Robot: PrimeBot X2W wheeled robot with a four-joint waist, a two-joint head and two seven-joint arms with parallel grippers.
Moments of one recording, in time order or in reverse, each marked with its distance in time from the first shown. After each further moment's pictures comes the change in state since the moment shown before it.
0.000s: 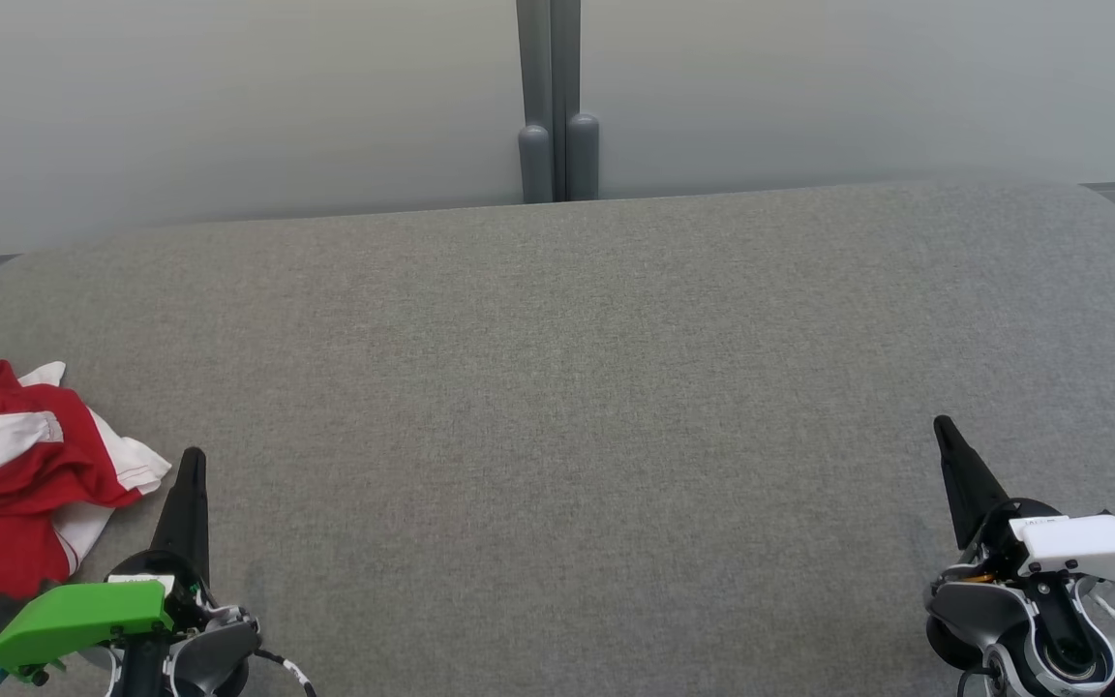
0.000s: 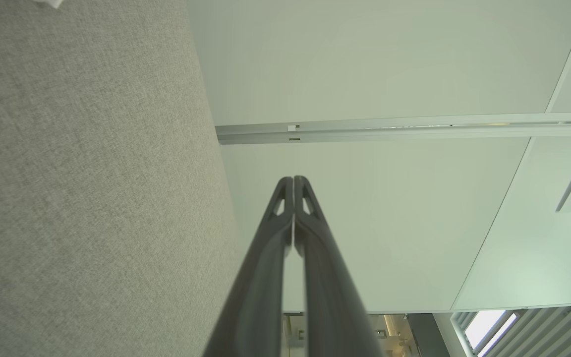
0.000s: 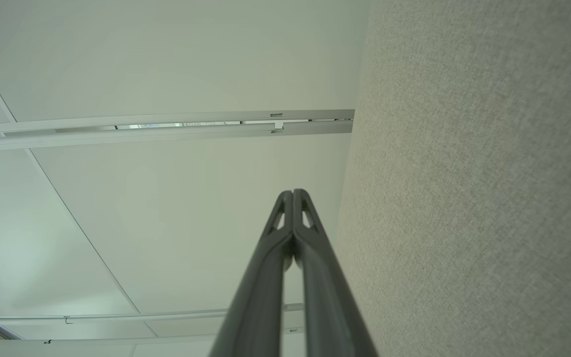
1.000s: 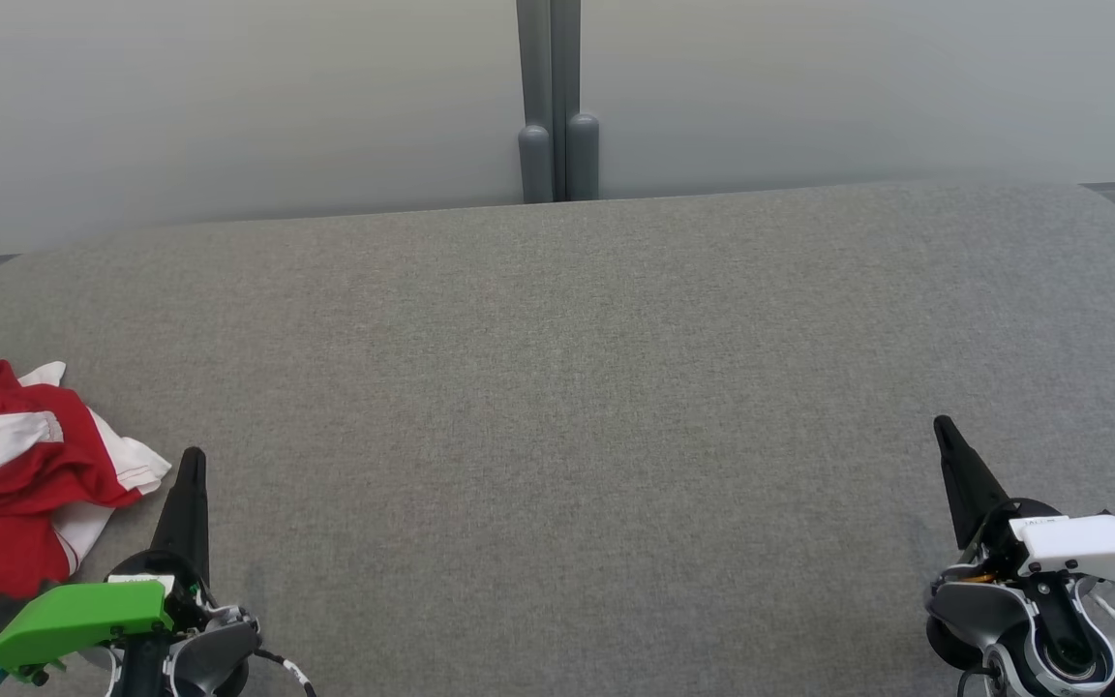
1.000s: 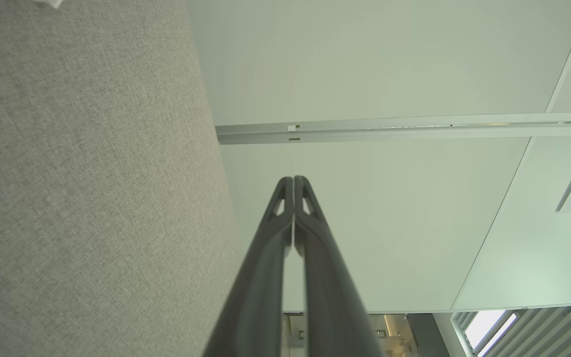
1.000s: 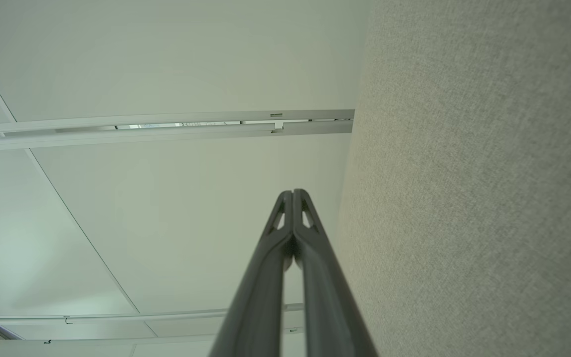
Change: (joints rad) left arm 0.000 0.000 0.000 0.000 0.000 0.000 0.000; right arm 0.000 0.000 0.000 0.000 0.000 0.000 0.000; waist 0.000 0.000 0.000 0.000
